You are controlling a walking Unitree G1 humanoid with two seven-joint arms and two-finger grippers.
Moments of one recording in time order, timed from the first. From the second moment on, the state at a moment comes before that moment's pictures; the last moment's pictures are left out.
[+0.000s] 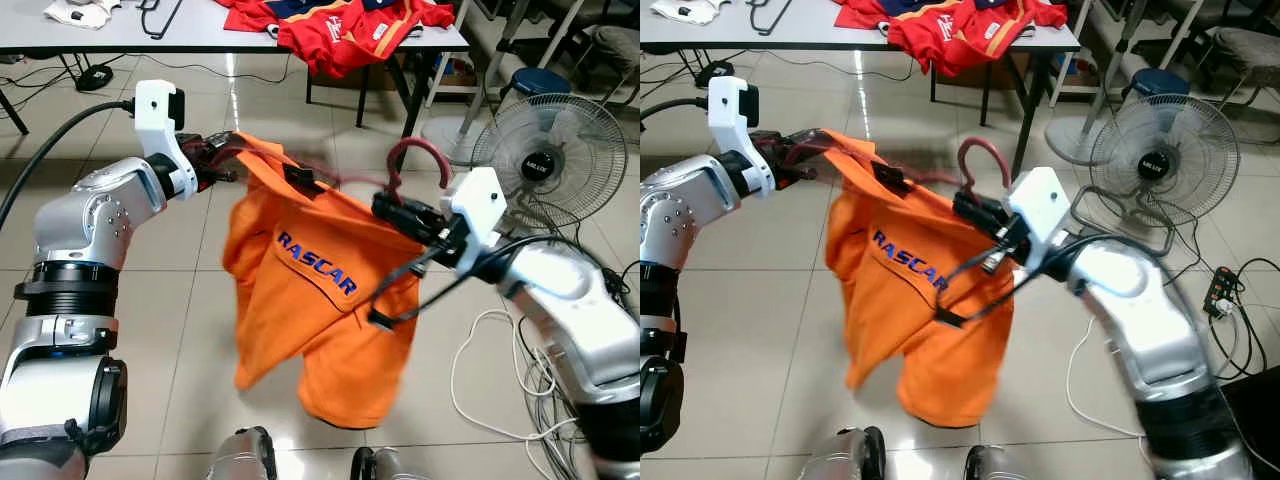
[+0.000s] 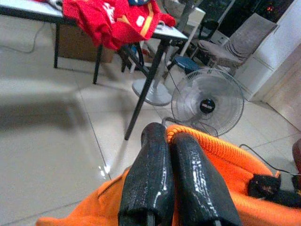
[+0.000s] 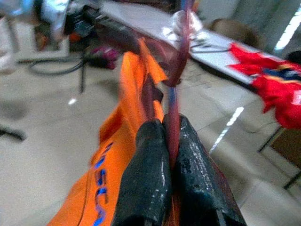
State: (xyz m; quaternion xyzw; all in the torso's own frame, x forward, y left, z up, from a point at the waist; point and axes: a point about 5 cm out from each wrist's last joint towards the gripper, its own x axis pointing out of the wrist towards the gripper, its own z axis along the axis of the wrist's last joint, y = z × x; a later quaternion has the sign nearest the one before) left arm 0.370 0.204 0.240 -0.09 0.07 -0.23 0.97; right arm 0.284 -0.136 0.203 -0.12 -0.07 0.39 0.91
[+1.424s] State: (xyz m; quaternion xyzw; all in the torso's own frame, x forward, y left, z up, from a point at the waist) left arm 0.374 0.195 0.260 -0.01 0.00 -0.23 0.97; right arm 0.285 -0.151 0.212 -0.11 -0.10 0.36 0.92
